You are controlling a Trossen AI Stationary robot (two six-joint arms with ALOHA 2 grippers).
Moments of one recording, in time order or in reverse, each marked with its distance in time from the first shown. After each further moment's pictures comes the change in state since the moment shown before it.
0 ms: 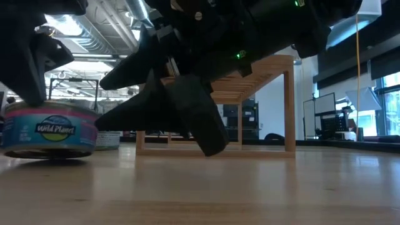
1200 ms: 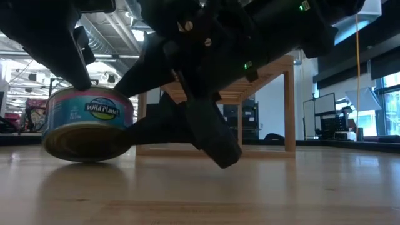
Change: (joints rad) left arm 0.086 -0.002 0.002 0.164 0.013 -0.001; right arm 0.007 -0.001 0.000 -0.080 0.054 -0.079
